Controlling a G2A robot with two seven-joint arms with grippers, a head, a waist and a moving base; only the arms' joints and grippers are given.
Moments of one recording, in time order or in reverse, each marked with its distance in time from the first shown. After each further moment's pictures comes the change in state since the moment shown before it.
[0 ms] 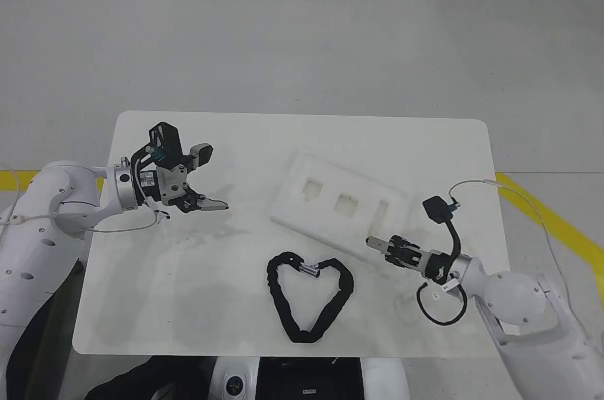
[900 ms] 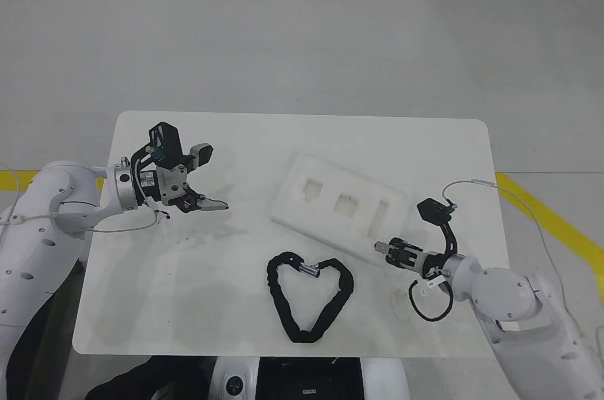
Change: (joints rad) left arm 0.000 0.000 0.000 0.000 0.000 0.000 0.000; right arm 0.027 0.011 -0.047 -0.022 -0.179 0.153 0.034
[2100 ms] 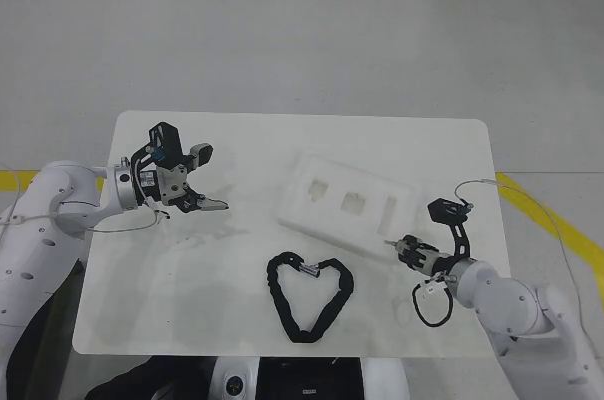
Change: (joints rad) left arm 0.000 0.000 0.000 0.000 0.000 0.000 0.000; right arm -0.058 0.019 0.032 -0.149 -0.225 0.129 0.028
